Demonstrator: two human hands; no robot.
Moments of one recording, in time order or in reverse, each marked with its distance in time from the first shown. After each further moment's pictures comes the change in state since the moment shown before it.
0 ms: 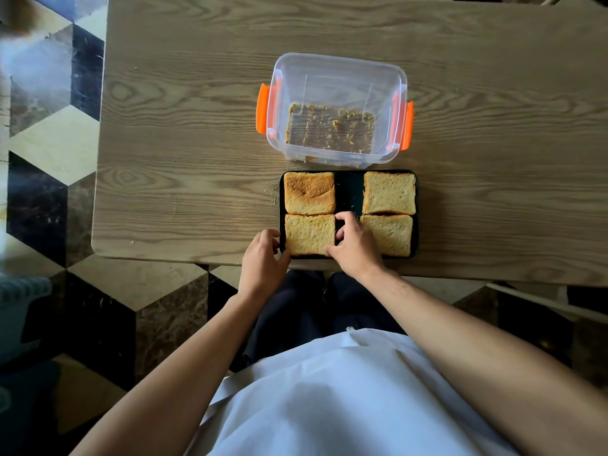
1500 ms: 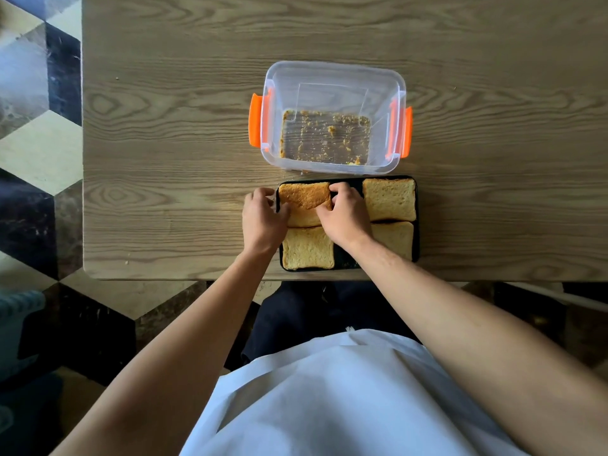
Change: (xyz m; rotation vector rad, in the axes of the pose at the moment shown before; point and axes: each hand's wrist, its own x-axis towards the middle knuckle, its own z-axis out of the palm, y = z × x) left_hand 0.092 0.046 -0.016 -0.112 0.086 -0.147; right_hand 0.059 -0.046 -0.014 0.062 0.146 0.116
